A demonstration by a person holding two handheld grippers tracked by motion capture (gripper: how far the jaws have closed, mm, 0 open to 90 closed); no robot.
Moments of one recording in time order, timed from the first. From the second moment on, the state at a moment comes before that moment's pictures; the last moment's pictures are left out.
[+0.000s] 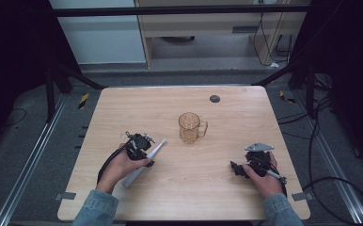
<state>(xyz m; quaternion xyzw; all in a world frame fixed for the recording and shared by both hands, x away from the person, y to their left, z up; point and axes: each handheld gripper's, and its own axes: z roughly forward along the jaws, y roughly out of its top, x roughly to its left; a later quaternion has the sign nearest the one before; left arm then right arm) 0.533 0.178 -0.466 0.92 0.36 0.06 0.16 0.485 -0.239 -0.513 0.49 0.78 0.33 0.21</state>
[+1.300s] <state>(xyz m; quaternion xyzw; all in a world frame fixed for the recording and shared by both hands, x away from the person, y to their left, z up) 0.513 0.195 -0.402 0.86 0.36 0.19 0.31 0.485 -0.239 -0.513 0.49 0.78 0.33 0.21</state>
